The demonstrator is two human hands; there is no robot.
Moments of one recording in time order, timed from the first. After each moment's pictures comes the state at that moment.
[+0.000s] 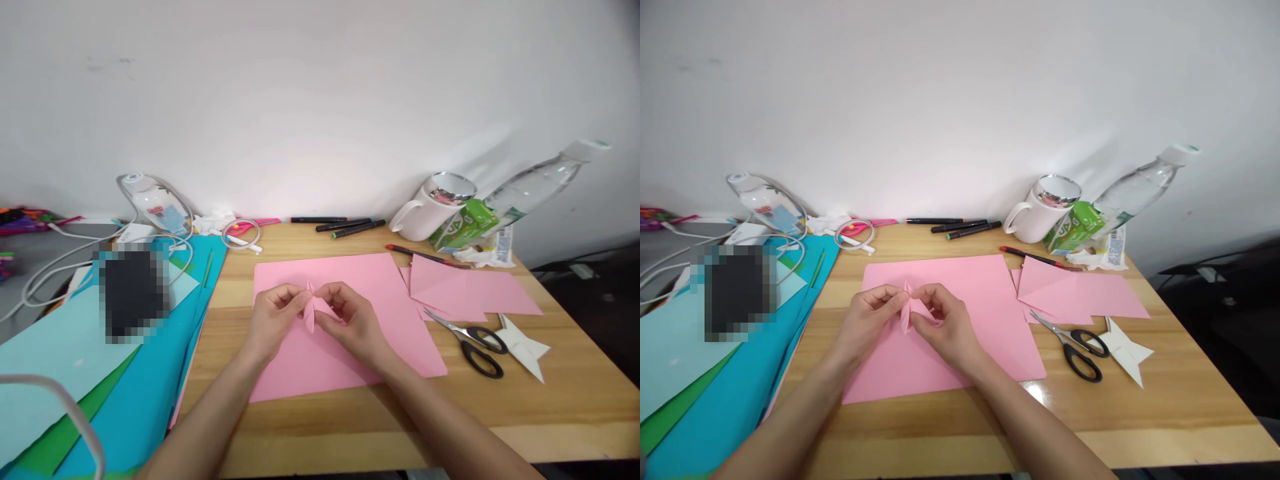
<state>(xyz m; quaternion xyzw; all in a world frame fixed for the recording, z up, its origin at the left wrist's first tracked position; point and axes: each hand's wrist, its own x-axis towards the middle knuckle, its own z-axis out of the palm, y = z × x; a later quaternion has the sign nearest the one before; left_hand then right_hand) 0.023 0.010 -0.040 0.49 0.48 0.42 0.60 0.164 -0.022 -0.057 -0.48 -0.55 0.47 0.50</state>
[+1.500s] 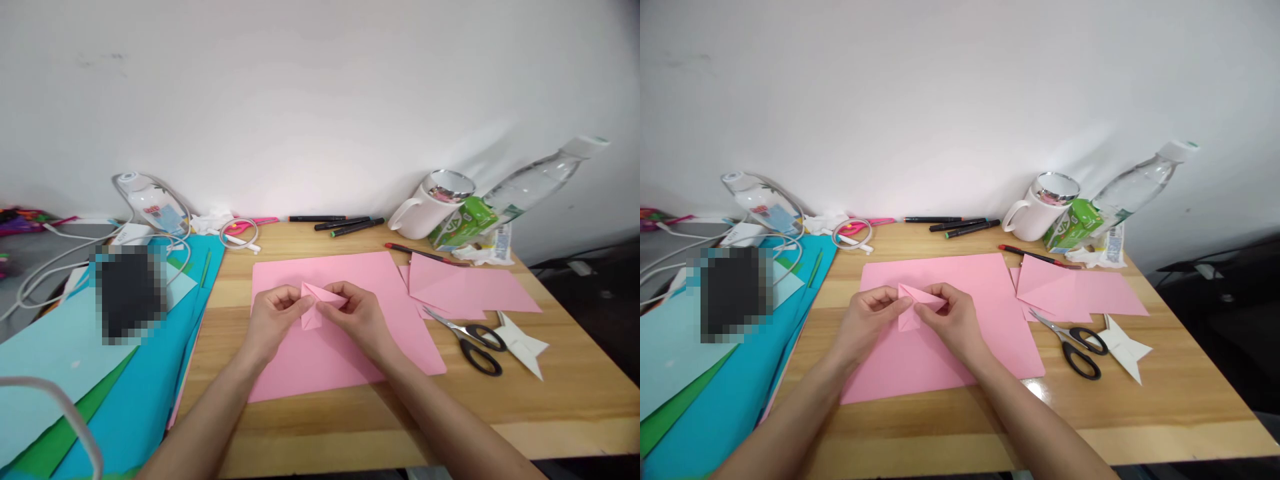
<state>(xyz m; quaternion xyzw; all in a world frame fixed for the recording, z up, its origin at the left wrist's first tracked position) 0.023 0.007 -0.043 0.48 0.48 0.40 0.61 0.171 -0.020 -0.050 -0.54 -0.48 0.50 0.48</state>
